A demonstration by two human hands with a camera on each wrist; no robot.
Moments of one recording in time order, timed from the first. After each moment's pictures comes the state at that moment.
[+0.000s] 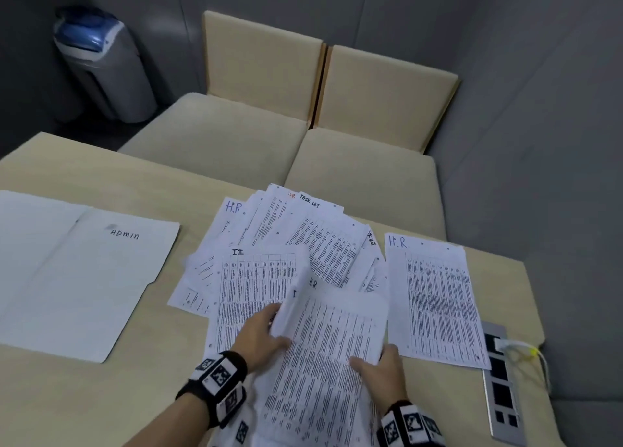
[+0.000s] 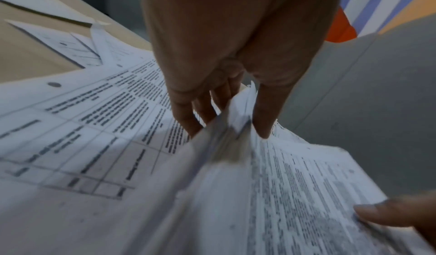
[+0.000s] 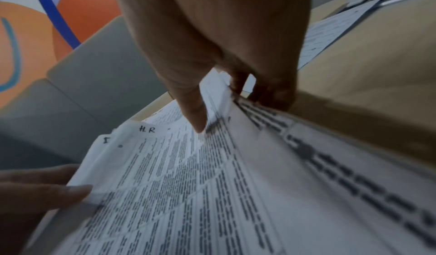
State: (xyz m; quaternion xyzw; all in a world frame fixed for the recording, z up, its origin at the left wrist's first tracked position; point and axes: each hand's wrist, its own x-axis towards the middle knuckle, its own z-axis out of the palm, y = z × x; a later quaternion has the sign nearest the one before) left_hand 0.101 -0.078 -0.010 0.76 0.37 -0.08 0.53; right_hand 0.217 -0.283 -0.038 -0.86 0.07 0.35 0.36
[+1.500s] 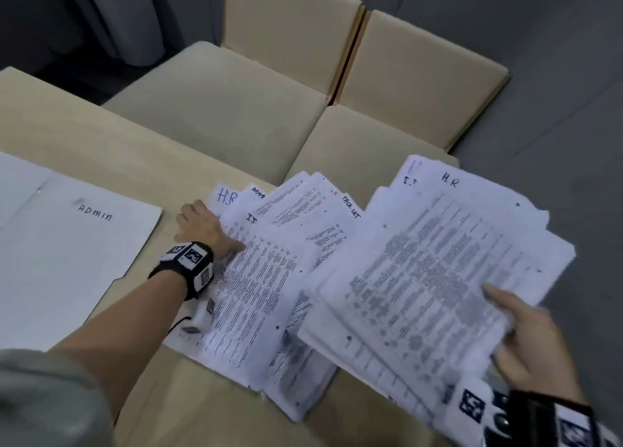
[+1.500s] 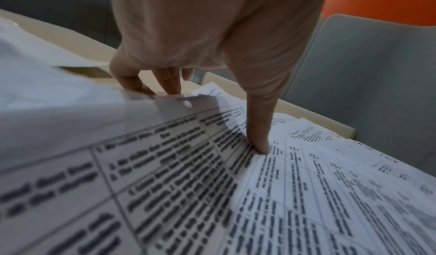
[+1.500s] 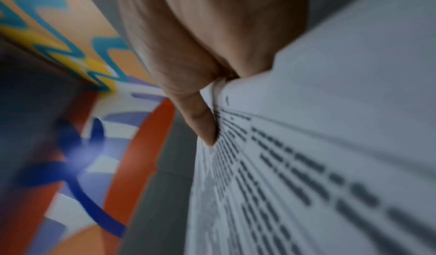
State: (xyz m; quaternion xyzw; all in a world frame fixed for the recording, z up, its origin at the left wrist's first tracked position) left_hand 0.198 0.116 -0.035 0.77 0.59 -0.07 0.21; right_hand 0.427 -0.279 0.067 -0.65 0.14 0.29 0.69
